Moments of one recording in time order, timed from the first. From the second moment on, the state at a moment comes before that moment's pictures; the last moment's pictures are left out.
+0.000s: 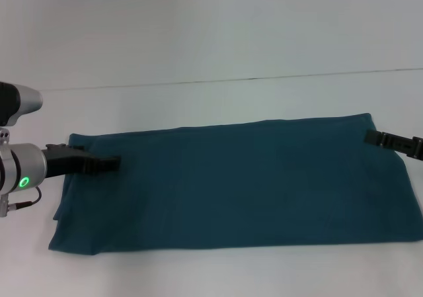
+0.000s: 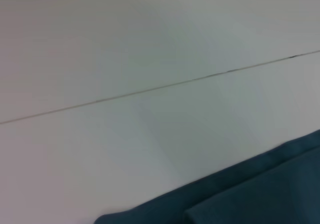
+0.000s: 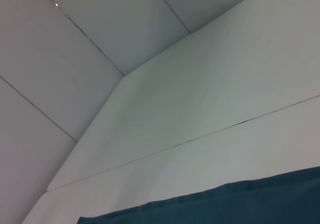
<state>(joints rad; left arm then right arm) -0.61 -2.16 0.94 0.78 2.36 0.77 -2.06 0.46 2.01 -0.31 -0.64 -2.10 -1.44 1.88</state>
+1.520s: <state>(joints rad) -0.61 -2.17 0.94 0.79 2.35 0.74 -2.04 0.46 2.01 -0.30 -0.64 -2.10 -1.44 1.88</state>
